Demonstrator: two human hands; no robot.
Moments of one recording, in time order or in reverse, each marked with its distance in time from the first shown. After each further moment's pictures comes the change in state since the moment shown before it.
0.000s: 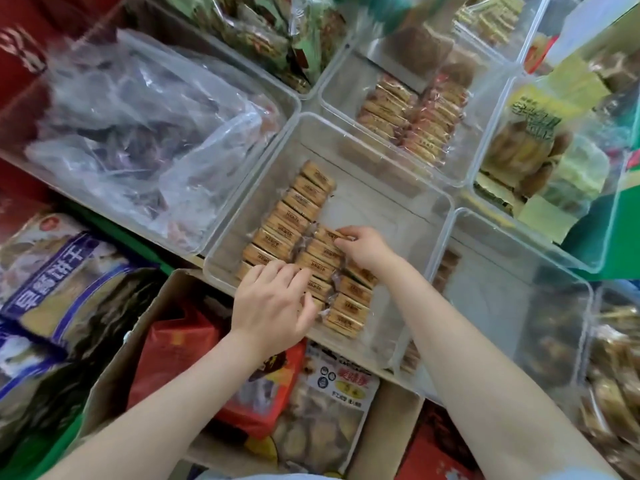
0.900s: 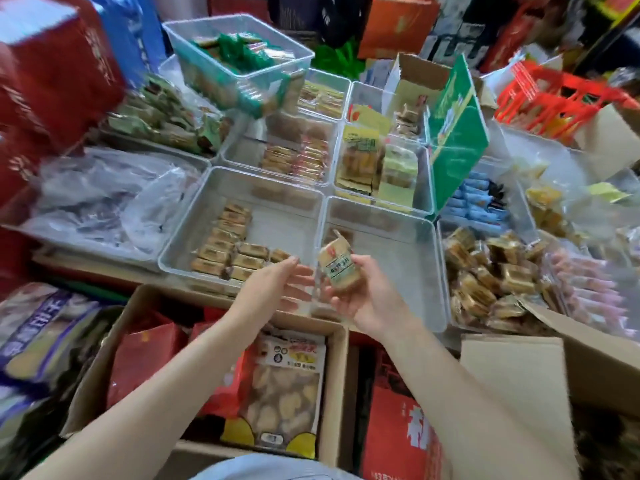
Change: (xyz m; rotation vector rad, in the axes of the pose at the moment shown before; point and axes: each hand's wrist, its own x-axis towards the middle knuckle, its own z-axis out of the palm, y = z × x) left_hand -0.051 0.161 -0.125 -1.203 -0.463 -0.483; right_hand -0.303 0.102 -0.010 1.460 -0.005 -0.105
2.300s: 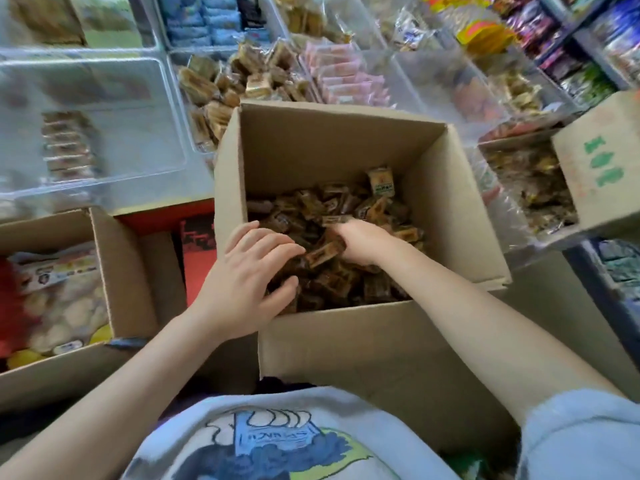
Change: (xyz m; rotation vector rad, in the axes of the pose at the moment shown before) left_hand -0.178 -0.130 0.347 1.119 -0.524 0.939; right_hand -0.251 0.034 -0.428 -1.831 0.386 0.069
